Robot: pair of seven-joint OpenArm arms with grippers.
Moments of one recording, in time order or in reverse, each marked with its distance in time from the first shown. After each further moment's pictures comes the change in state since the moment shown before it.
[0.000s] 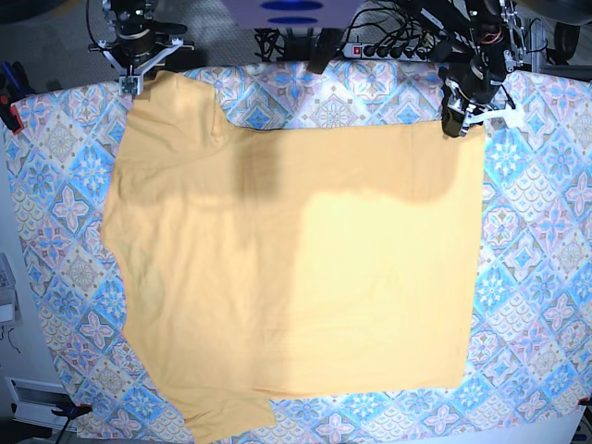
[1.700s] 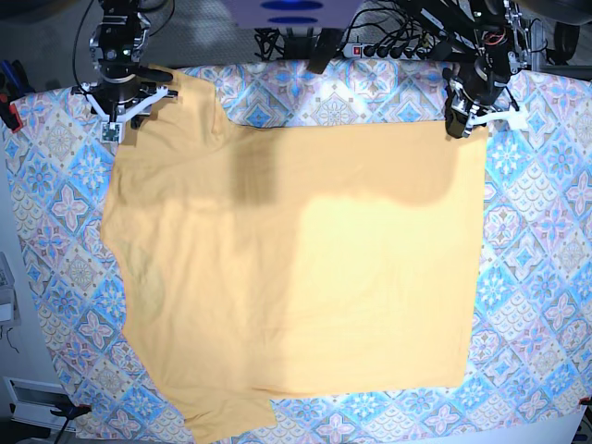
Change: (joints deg) left arm -0.2 -0.9 0.0 0.0 0.1 0.0 0.3; right arm 8.0 0.3 2.9 3.8 0.0 -0.4 -4.3
